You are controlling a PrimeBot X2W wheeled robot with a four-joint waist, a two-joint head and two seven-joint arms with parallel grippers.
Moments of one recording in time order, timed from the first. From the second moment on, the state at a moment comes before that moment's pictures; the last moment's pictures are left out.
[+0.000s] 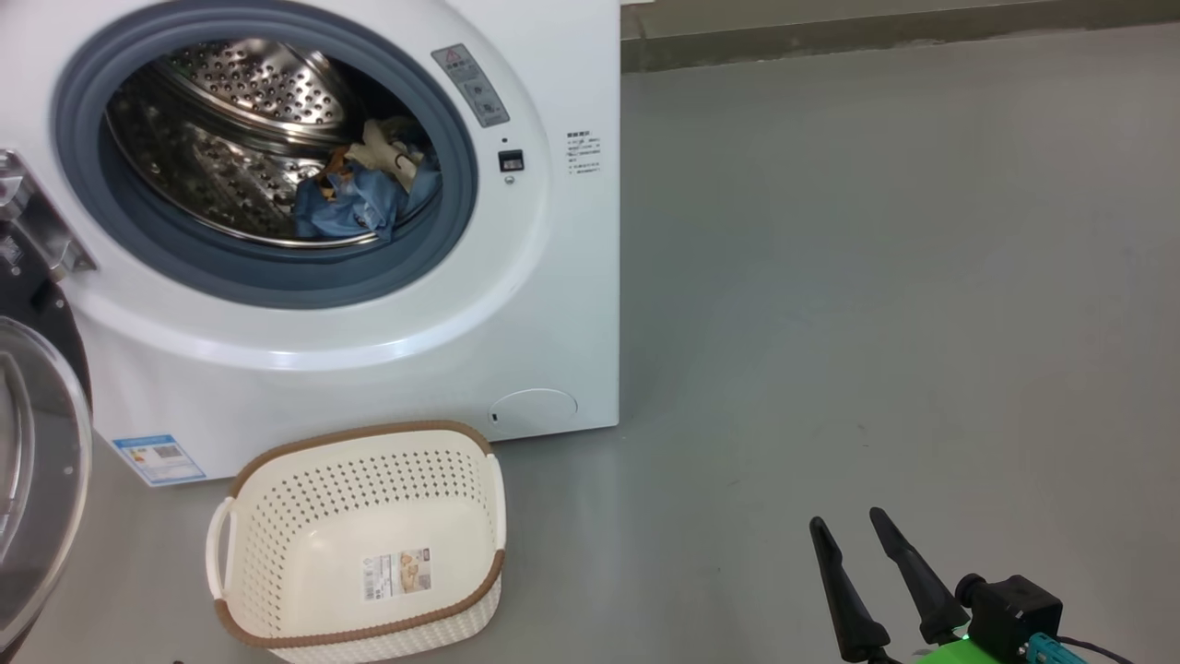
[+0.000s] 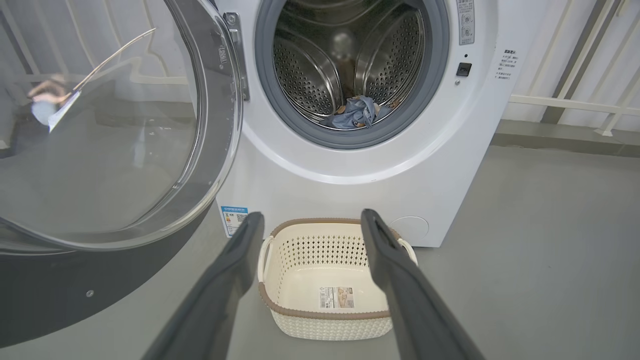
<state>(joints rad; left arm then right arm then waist) 0.30 0.10 0.17 0.07 -0.25 -0.13 -0.25 0.04 -0.05 0.11 0.18 0.32 0.13 -0.26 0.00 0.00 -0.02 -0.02</state>
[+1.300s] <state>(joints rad) 0.28 0.08 0.25 0.04 -0.23 -0.13 -0.25 0.06 -0.05 0.04 0.15 0.18 0.13 -0.26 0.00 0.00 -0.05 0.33</state>
